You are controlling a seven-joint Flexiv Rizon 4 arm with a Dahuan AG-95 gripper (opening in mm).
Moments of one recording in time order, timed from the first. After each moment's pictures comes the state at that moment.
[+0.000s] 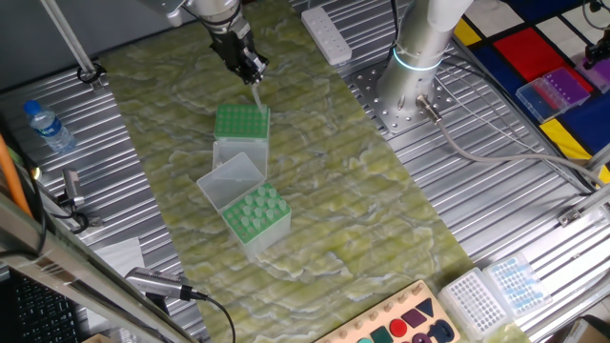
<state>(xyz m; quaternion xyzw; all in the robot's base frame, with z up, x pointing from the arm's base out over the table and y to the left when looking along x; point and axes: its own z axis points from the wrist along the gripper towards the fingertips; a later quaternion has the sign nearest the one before) 0.451 -0.011 0.276 0.20 -0.98 -0.01 0.09</state>
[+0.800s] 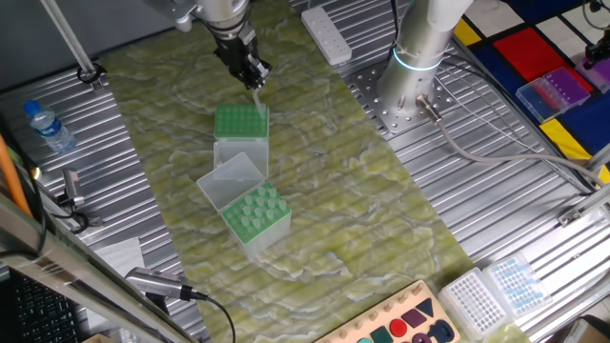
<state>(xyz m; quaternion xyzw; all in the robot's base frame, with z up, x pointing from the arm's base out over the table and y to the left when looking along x) 0.446 -0.015 0.255 0.22 -0.97 -0.01 0.07</state>
